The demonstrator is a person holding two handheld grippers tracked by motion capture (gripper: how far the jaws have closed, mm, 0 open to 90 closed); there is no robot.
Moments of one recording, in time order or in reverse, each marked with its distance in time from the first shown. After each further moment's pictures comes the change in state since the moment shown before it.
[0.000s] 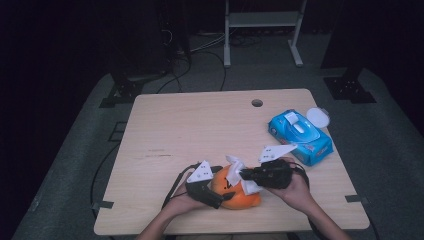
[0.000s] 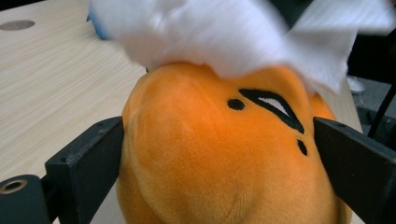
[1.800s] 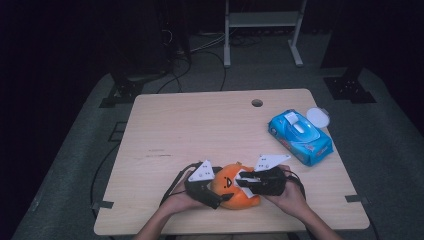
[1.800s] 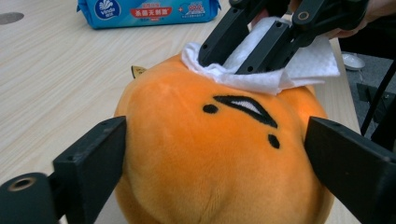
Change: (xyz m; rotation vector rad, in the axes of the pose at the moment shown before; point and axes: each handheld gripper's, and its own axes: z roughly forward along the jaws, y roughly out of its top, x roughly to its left) left arm -0.002 0.010 -0.004 0.087 -0.009 0.052; right arm -0.001 -0.026 0.033 0.007 -0.063 -0.041
